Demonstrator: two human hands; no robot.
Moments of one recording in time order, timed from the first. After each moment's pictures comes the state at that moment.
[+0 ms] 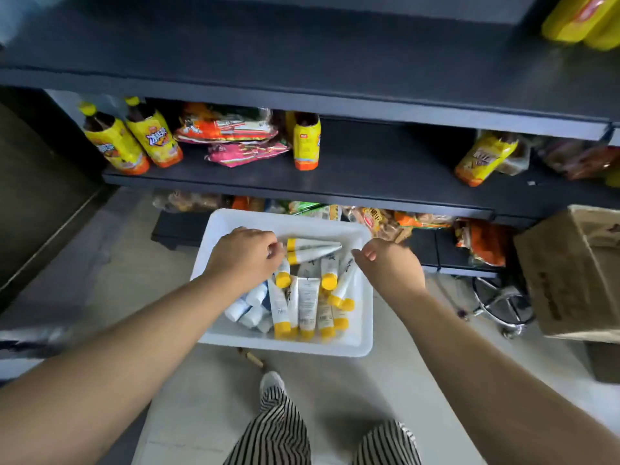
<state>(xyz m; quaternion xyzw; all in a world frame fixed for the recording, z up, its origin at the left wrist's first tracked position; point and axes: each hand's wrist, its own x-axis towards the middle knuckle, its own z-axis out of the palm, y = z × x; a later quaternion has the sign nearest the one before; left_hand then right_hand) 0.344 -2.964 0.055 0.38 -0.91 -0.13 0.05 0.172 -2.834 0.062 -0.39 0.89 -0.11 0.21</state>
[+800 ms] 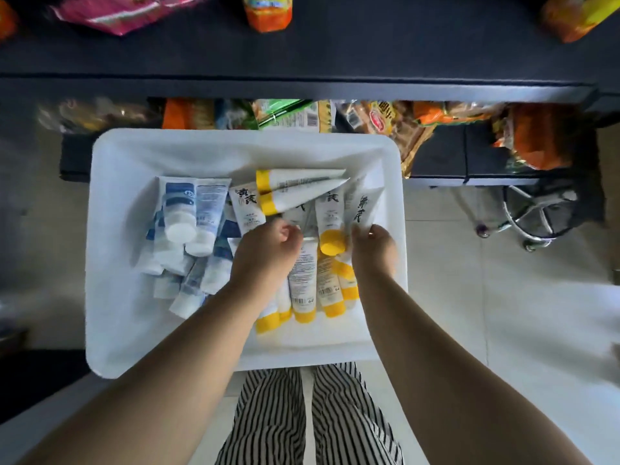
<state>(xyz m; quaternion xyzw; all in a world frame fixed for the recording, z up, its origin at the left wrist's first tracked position) 0.267 -2.975 -0.150 0.54 -0.74 -0.40 -0.07 0.163 -2.885 -0.191 0.04 0.89 -0.28 0.35</state>
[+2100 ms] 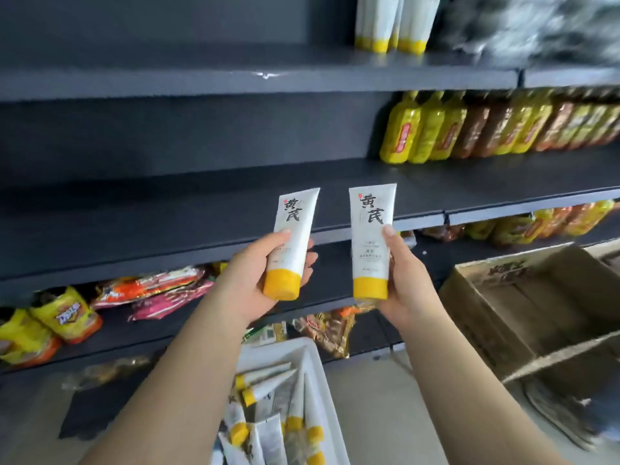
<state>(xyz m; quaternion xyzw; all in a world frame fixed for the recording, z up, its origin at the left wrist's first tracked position) 0.203 -2.973 0.227 0.26 -0.40 -0.87 0.13 0.103 -2.831 0.217 -0.01 0.49 -0.81 0.31</state>
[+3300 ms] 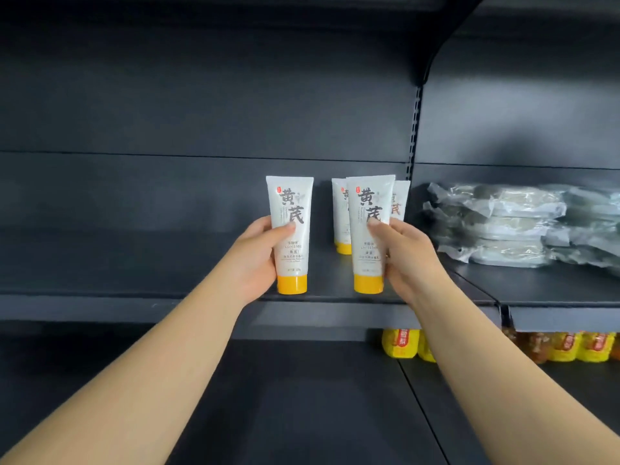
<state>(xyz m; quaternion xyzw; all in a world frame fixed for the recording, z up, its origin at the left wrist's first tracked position) -0.087 -3.013 0.419 0.13 -0.54 -0.74 0.38 -0.227 -2.892 0.419 -0.35 0.53 -0.75 0.20</state>
